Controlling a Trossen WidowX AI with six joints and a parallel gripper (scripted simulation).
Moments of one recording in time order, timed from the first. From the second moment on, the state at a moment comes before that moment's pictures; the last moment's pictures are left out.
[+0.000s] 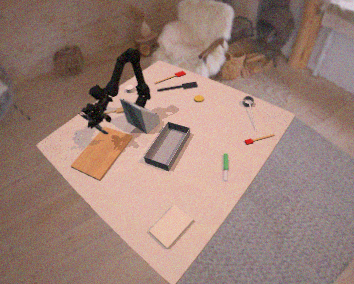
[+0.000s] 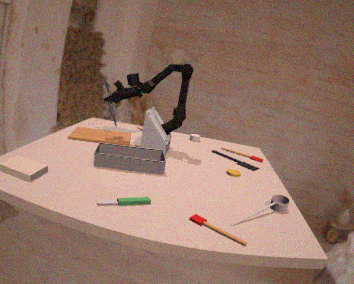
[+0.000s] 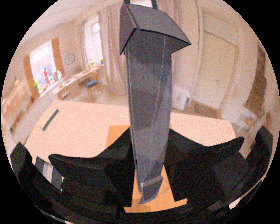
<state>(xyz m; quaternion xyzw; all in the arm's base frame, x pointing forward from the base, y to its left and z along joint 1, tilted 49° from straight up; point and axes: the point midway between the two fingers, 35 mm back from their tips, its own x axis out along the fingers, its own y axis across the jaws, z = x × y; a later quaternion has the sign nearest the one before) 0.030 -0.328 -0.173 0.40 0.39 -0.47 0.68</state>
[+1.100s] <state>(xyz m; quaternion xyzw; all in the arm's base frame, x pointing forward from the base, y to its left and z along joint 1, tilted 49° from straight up) 0.034 -0.333 -0.215 0.48 0.48 -0.41 0.61</state>
